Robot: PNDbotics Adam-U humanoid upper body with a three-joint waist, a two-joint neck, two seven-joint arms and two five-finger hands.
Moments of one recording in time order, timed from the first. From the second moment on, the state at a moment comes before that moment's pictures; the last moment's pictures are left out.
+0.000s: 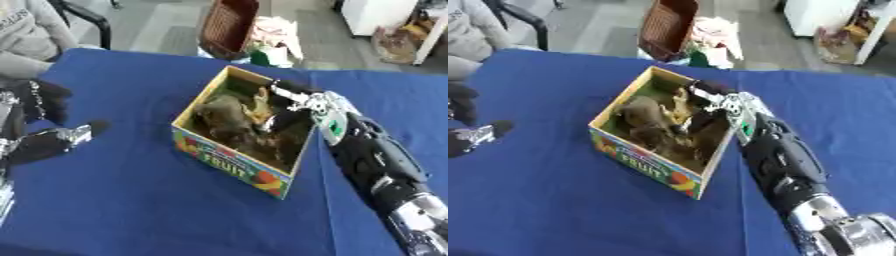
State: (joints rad) left arm -0.28 0.47 -0.05 -1.85 -0.05 0.23 0.12; right arm -1.14 -0.12 -0.08 -0.52 1.02 -0.40 0.39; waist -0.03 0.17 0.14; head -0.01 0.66
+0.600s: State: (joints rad) left arm -0.28 0.47 -0.05 -1.84 -0.05 0.23 0.12; right arm -1.14 -0.13 -0.09 -0.55 0.96 -0.40 0.40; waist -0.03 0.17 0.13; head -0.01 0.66
